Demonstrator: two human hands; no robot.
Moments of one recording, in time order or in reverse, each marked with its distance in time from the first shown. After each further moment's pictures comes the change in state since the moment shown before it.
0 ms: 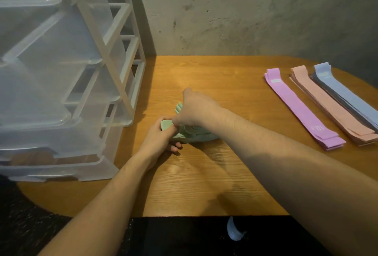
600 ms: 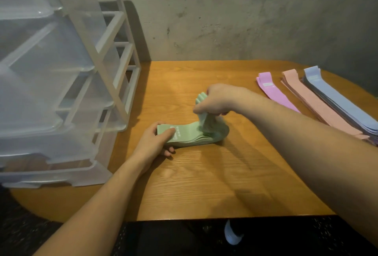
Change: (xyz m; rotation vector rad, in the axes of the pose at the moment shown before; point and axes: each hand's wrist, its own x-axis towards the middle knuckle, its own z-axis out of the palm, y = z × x) left_hand 0.003 -0.001 0.006 0.086 0.078 0.017; right_hand -0.008 0.057 -0.056 0.052 -0.107 0.054
